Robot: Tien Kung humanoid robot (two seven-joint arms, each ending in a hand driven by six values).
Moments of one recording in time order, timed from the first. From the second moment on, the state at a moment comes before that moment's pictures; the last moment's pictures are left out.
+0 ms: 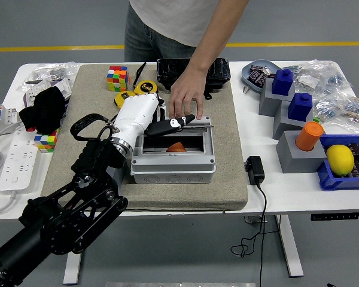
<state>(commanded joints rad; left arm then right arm) -0.44 0.03 -0.89 -1.29 2.21 0.22 0.35 0.15 -0.09 1.58 0.18 -1.83 0.00 -0.18</state>
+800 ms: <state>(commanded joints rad) -0.38 0.03 -0.99 -1.35 1.97 0.23 0.16 0.15 -0.09 1.59 0.18 -1.83 0.00 -0.18</state>
